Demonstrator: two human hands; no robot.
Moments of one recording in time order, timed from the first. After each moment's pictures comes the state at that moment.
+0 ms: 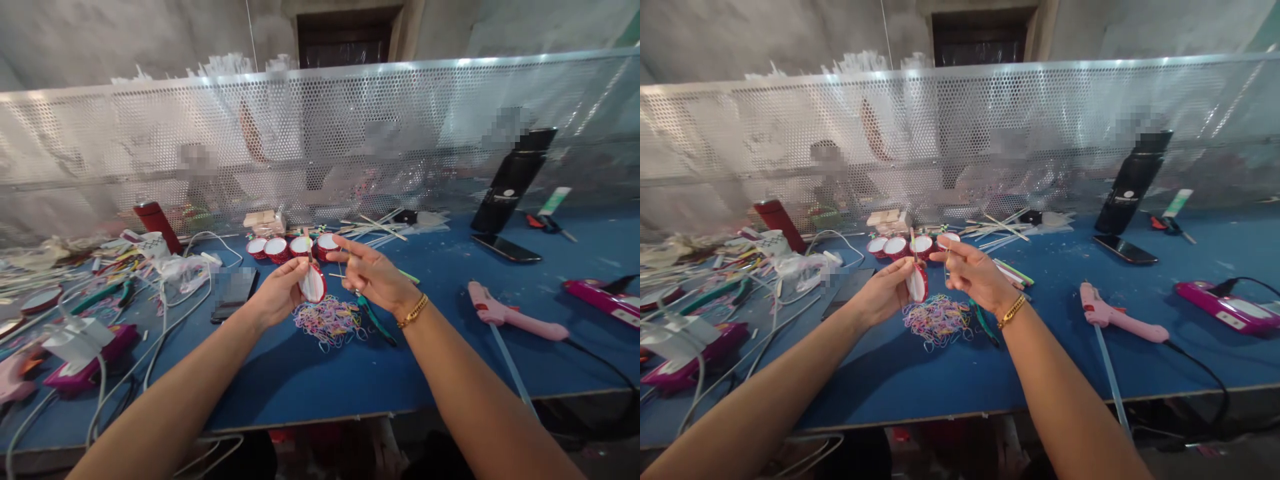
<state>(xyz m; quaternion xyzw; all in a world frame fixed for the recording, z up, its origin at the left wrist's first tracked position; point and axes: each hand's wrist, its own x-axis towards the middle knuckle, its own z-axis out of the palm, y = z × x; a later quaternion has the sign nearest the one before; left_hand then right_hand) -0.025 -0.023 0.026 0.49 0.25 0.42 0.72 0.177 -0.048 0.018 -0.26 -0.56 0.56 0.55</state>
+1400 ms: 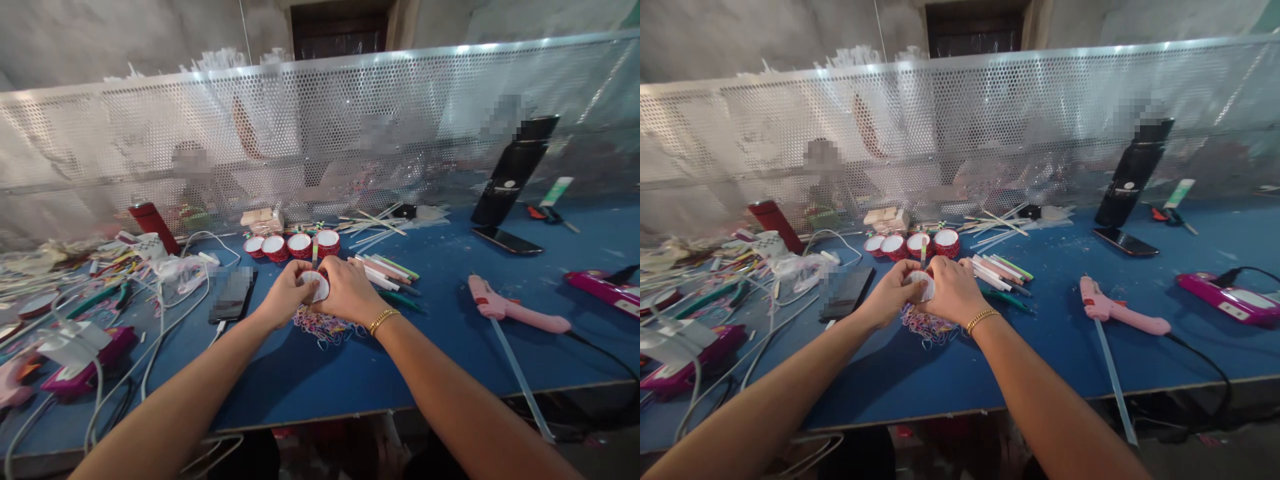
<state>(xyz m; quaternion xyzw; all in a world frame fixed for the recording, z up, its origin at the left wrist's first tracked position) -0.014 -0.025 0.013 0.60 0.38 0.44 0.55 0.139 -0.048 -0.002 -0.54 -0.76 -0.05 0.35</state>
